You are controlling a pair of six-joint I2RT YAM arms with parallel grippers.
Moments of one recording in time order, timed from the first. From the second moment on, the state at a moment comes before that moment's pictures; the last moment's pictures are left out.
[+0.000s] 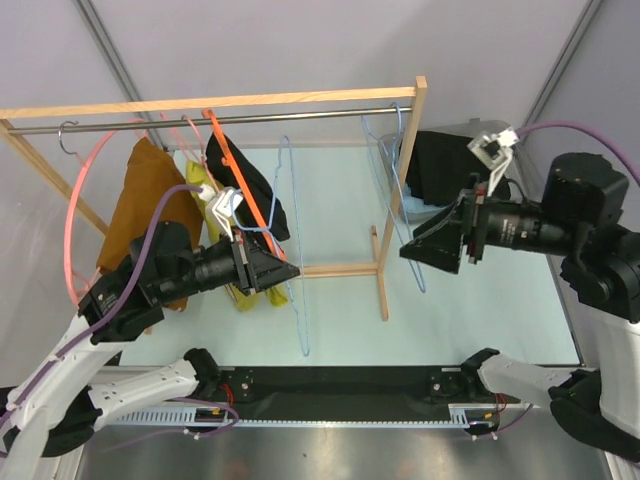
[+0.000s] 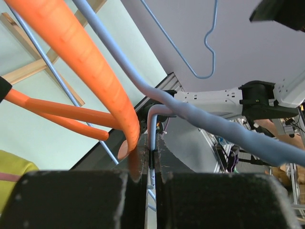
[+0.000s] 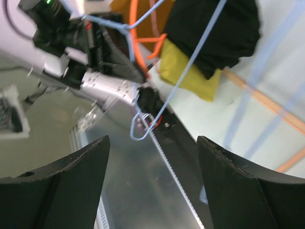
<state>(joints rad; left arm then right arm) -0.89 0.80 1.30 -0.74 0.20 -0.76 0.46 1.09 1.96 -1.15 -0.70 0.40</state>
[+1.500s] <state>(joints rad) -0.89 0.72 1.27 -0.70 0.22 -0.81 1.51 1.19 1.32 -0.31 0.29 0.65</state>
